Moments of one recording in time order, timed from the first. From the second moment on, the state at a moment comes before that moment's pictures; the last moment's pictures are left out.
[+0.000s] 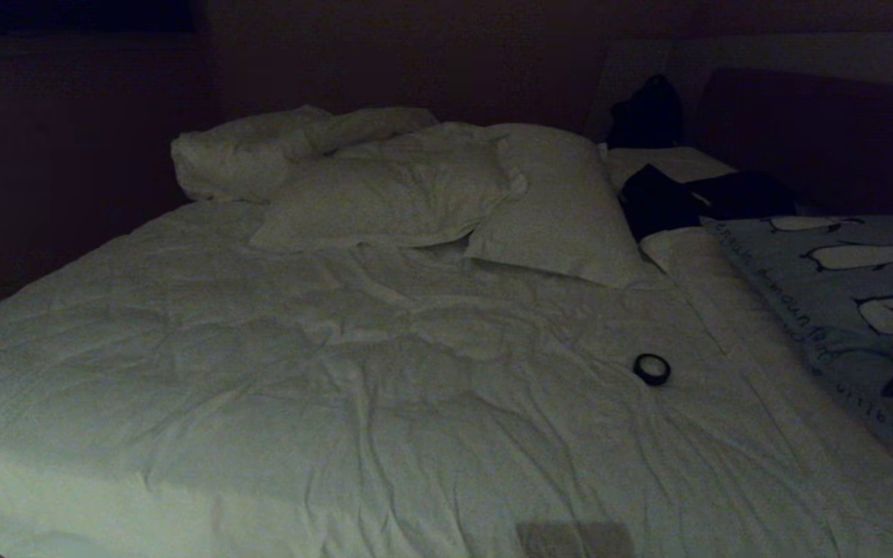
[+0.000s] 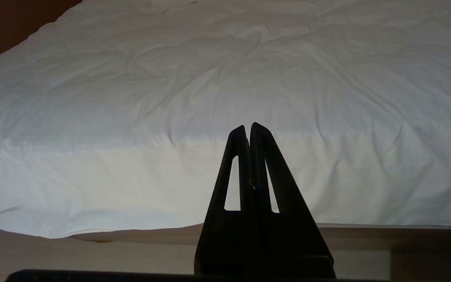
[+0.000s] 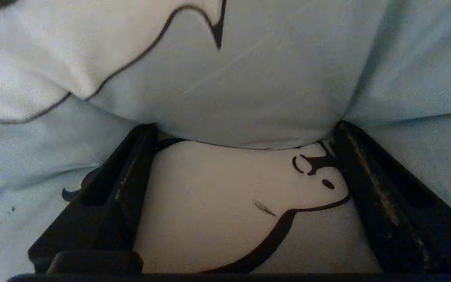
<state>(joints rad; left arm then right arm) 0.00 0.00 0.00 0.01 -0.04 0.13 -0.59 1.79 -0.95 -0.17 -0.01 0.16</state>
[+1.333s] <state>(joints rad) 0.00 0.00 0.00 0.01 -0.04 0.13 -0.58 1.41 -0.95 -0.05 0.14 0.36</state>
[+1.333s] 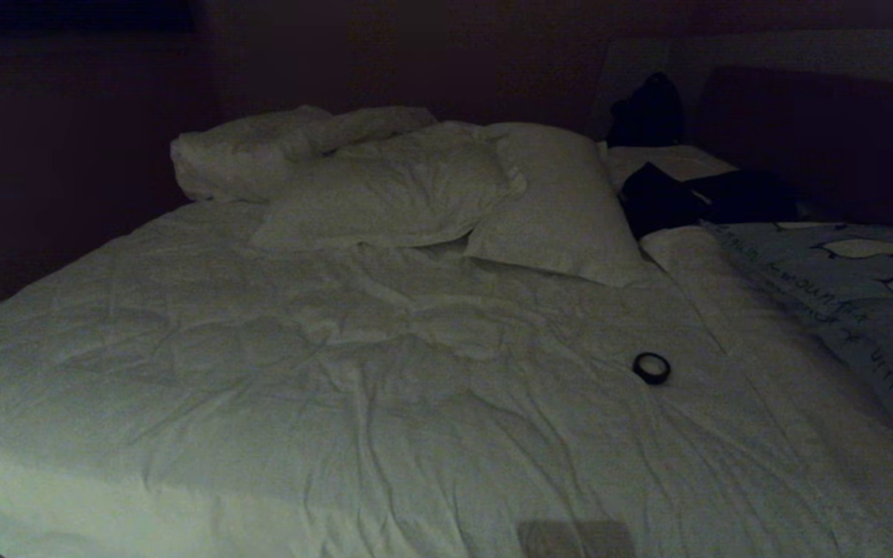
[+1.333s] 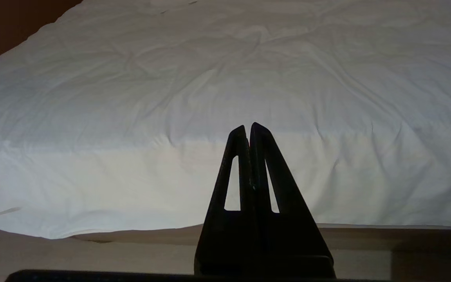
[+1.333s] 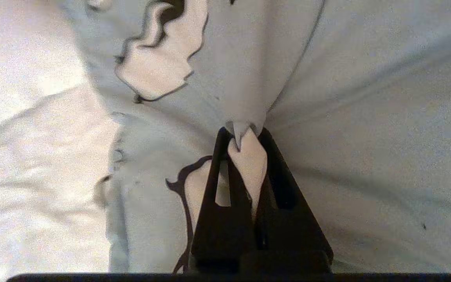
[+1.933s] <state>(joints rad) 0.00 0.00 0.00 0.01 -0.04 0.13 -0.44 1.17 -1.04 0.03 0.28 0.47</state>
